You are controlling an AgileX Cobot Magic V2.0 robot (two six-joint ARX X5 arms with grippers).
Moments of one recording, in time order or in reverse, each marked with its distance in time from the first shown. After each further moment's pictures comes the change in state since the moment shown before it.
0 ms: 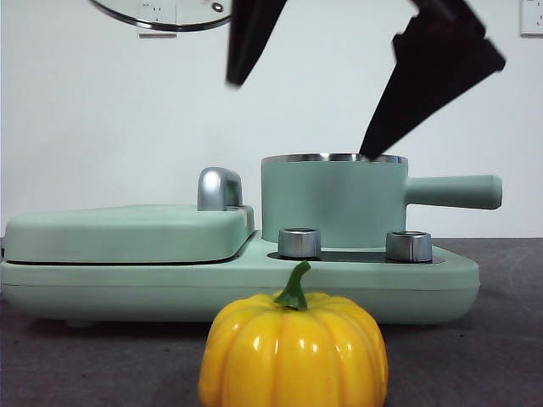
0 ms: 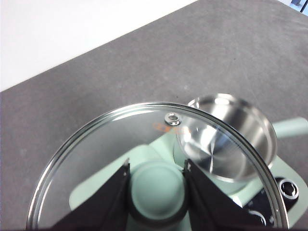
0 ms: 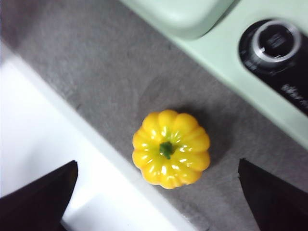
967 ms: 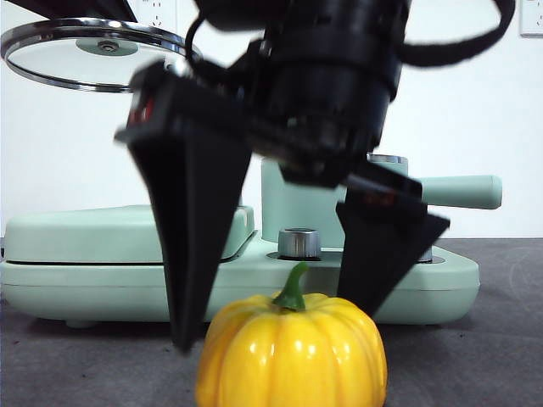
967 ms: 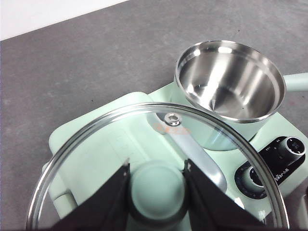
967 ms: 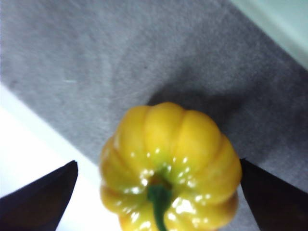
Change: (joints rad) left arm 0.022 -0.301 -0.547 0.262 0.008 -0.053; right arm 0.018 0.352 0.002 0.063 -0.061 0.000
